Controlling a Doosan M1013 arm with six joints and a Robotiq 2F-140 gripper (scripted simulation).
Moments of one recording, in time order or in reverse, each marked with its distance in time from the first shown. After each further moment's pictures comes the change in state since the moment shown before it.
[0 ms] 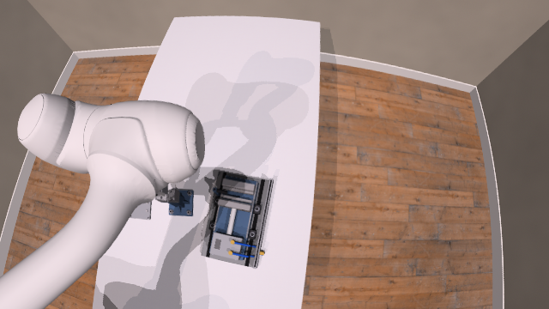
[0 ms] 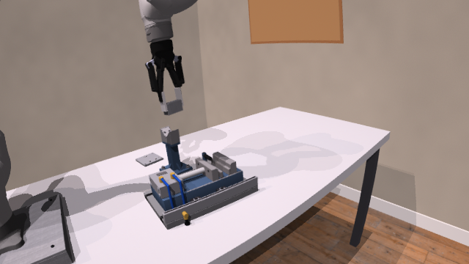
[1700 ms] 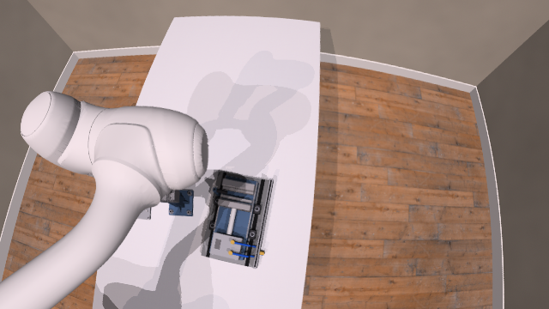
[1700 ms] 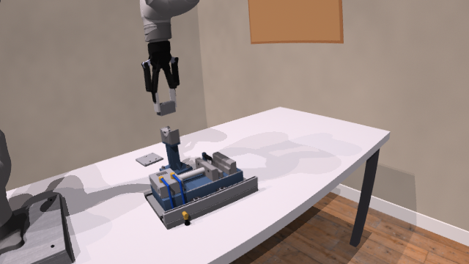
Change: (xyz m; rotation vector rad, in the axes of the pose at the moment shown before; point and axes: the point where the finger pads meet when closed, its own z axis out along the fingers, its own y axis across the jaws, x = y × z) arm -0.019 0.014 -0.001 -0.045 -0.069 0.026
